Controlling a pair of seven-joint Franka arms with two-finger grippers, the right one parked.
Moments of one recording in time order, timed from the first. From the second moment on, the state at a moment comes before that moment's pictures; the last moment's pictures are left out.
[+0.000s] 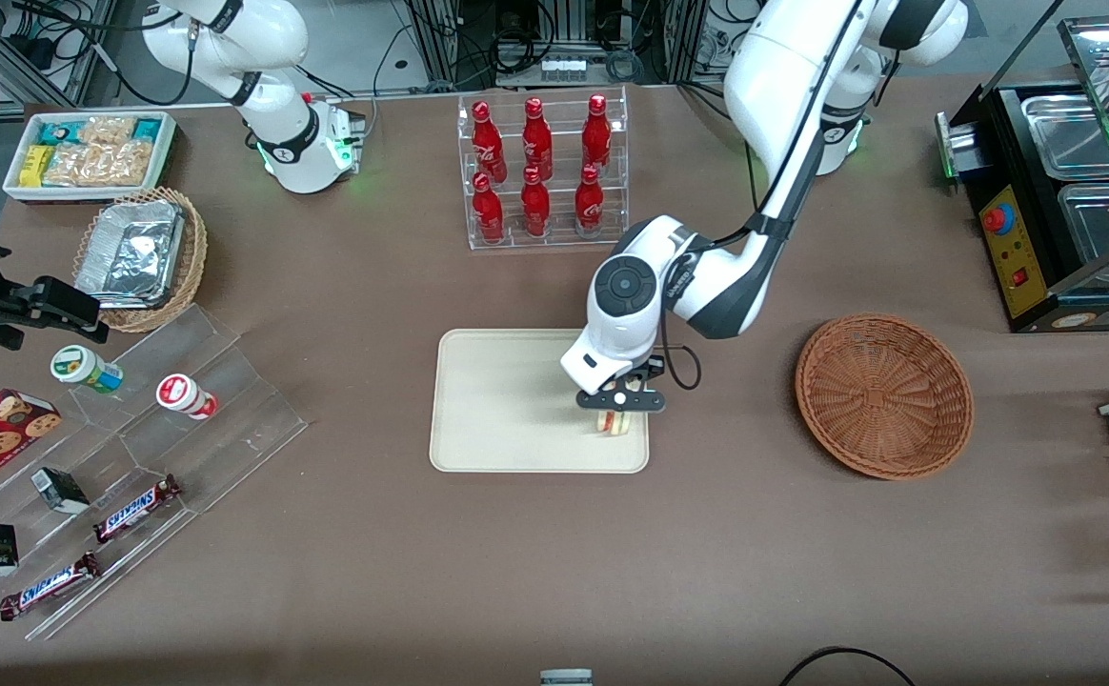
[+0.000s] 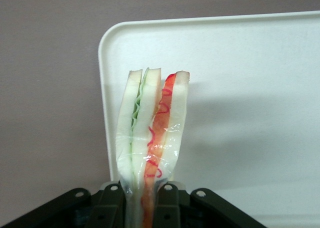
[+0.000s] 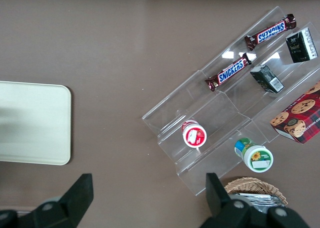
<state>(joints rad) -0.69 0.63 0.00 -1.62 0.01 2.23 -0.64</state>
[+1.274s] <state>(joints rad) -0.68 0.66 0.02 -1.57 -0.10 2.22 -0.66</state>
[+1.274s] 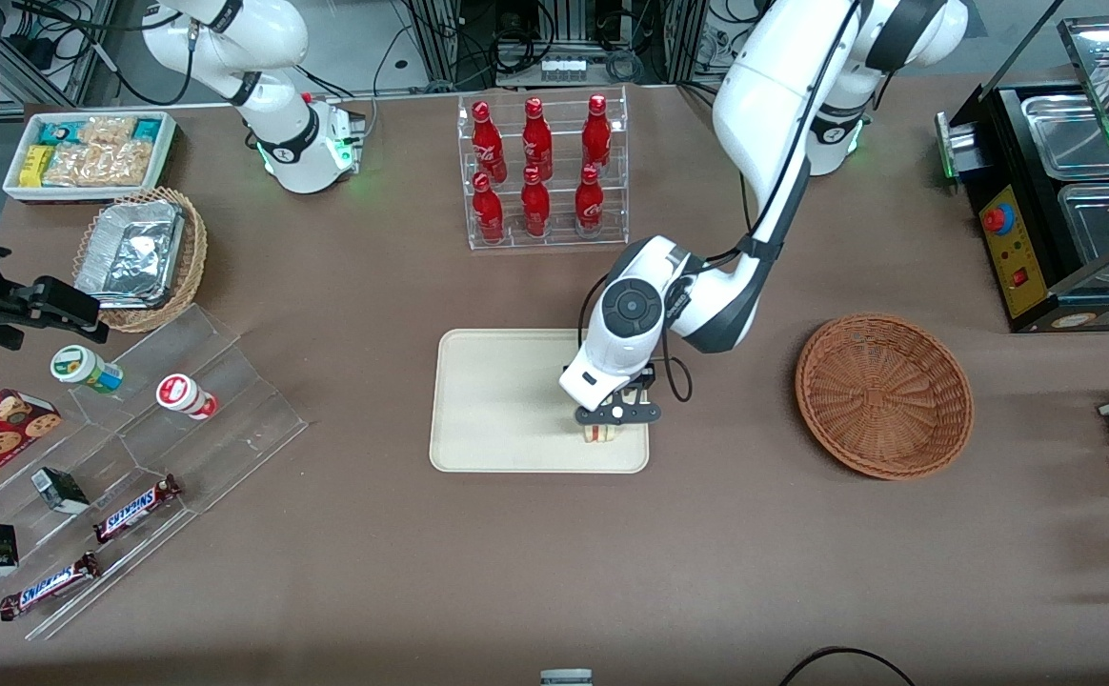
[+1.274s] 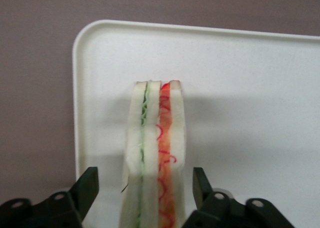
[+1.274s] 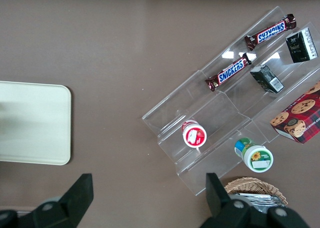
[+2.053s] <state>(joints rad) -0.39 0.29 0.04 -1.56 -0.10 1.81 -0.55</state>
